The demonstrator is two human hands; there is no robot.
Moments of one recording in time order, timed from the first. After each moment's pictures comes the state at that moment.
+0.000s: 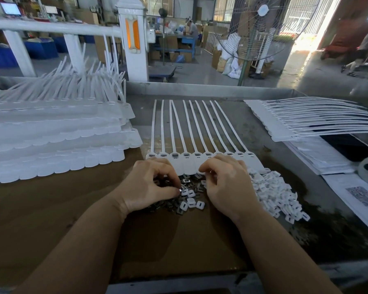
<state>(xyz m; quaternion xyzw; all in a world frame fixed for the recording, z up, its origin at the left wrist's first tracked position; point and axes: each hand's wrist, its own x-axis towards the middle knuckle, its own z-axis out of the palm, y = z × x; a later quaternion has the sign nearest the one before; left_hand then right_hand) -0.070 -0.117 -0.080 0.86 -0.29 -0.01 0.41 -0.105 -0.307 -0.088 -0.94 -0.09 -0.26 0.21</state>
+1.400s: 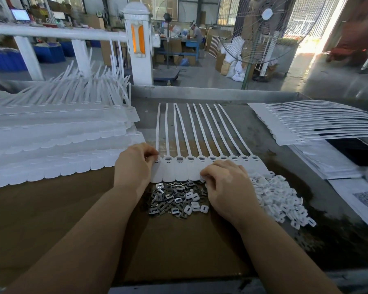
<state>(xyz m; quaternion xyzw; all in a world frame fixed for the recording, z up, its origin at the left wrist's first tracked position) -0.037 -0.118 -0.089 0.90 0.01 0.19 0.38 -0.100 -0.304 -0.090 -0.95 -0.11 -0.23 0.17</state>
